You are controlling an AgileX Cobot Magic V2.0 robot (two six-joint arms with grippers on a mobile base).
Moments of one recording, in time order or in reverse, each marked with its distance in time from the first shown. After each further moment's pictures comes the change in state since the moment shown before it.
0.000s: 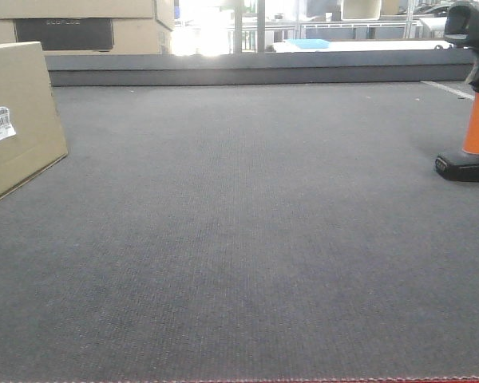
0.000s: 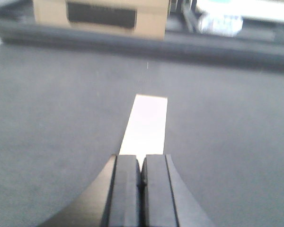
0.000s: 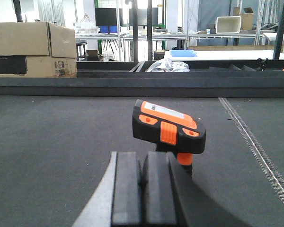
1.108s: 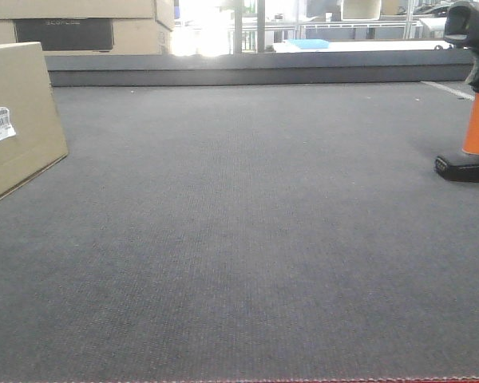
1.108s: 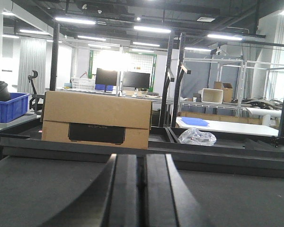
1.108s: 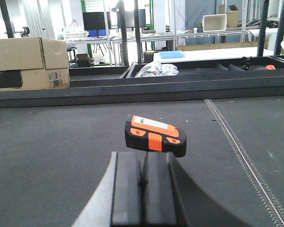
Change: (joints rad) left arm 0.000 -0.528 0.102 -0.010 -0.026 0.000; right arm 0.000 -0.276 -0.174 0.032 0.462 0.009
